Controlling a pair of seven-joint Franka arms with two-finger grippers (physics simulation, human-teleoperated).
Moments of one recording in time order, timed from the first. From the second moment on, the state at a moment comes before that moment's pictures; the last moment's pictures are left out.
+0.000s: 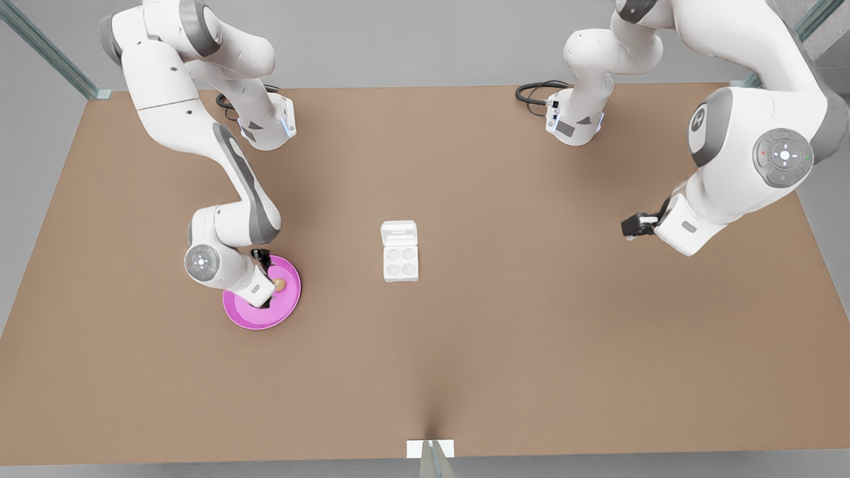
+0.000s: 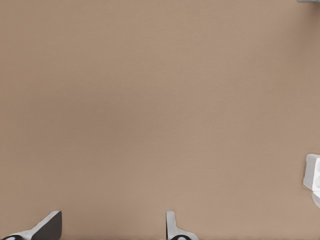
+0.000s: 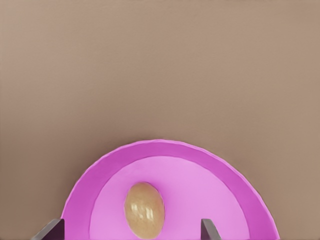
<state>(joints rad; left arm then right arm) -0.10 0.26 -0.06 -1.28 0.03 1.44 -0.21 0.00 0.44 0.18 -1.94 0.02 2.22 -1.48</state>
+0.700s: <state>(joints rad) -0.12 0.33 -0.06 -1.27 0.03 1.49 -0.21 -0.01 0.50 0.17 -2.07 0.02 2.45 -1.71</state>
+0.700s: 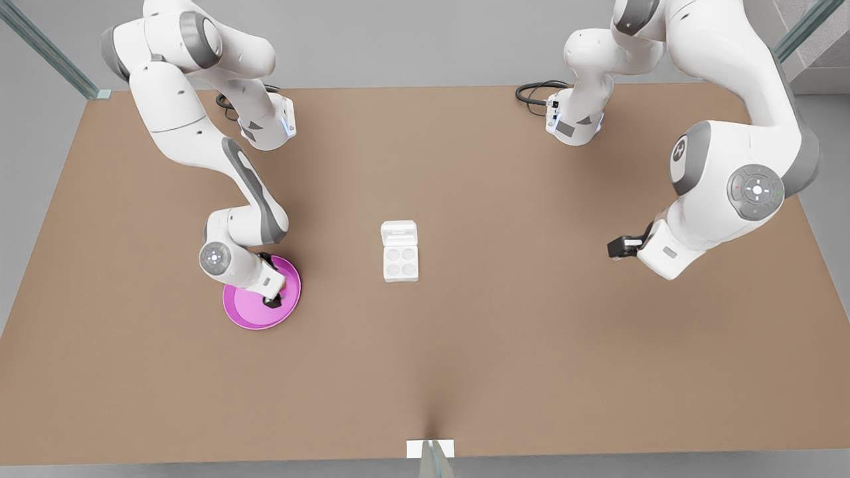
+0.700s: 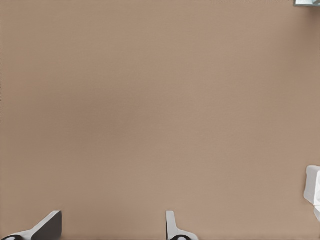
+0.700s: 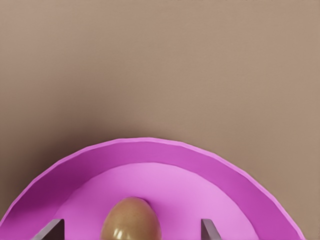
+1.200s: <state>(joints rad) -0.12 0.33 -0.06 -1.28 0.03 1.48 -0.21 0.00 0.53 0.17 -2.04 0.02 2.45 -1.72</state>
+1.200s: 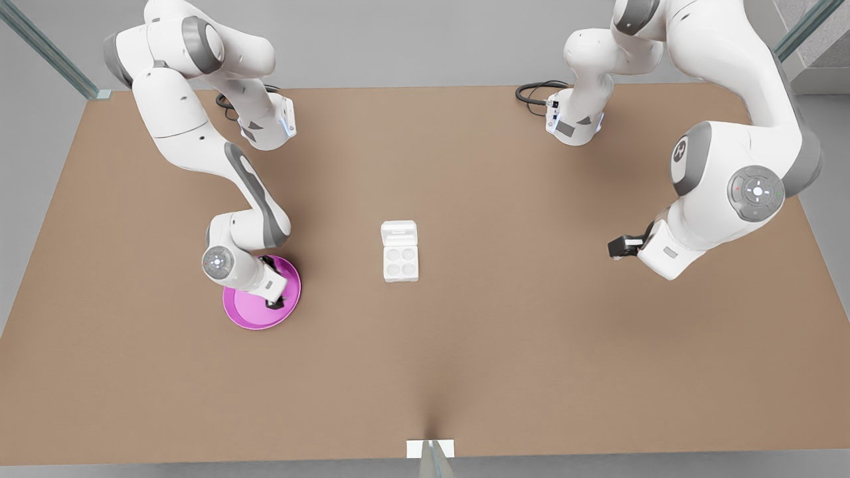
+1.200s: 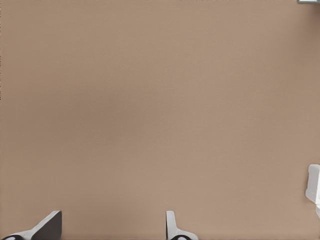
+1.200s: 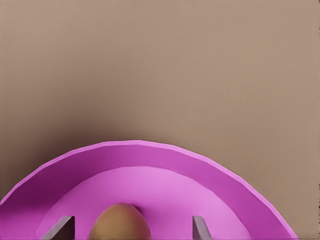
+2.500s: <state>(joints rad) -0.12 0.34 -0.06 -1.29 0.03 1.47 -0.22 -0.01 0.53 0.16 -2.04 0.02 2.44 -1.73</state>
